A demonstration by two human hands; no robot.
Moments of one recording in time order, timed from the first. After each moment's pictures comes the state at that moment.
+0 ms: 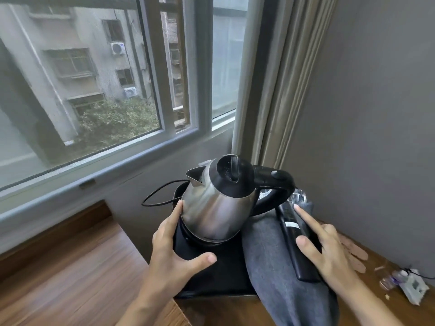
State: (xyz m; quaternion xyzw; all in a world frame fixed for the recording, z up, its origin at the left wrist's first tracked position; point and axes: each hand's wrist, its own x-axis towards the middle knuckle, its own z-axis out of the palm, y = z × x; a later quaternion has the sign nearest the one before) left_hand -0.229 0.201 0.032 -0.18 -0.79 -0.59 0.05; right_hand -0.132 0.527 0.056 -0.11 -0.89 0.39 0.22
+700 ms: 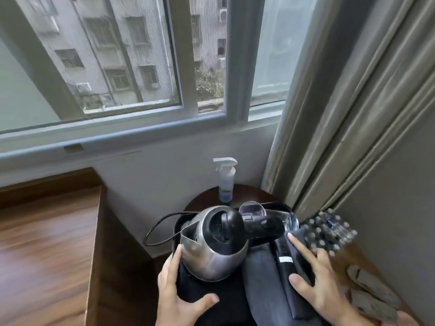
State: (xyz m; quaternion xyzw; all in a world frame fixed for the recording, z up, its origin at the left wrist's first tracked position) left_hand -0.256 0.390 -0.124 0.12 -0.81 -0.56 0.13; right_hand -0.352 0.722 -0.097 0.12 -0.91 0.39 -0.01
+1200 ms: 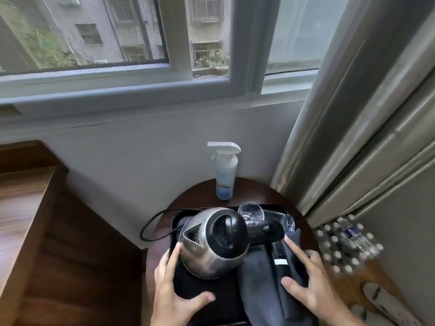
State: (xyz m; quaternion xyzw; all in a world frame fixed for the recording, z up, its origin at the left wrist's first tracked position) left_hand -0.343 0.418 -0.254 0.18 -0.82 -0.52 0.12; right_hand -0.471 0.744 -0.243 0.16 -0.89 0.43 -0.08
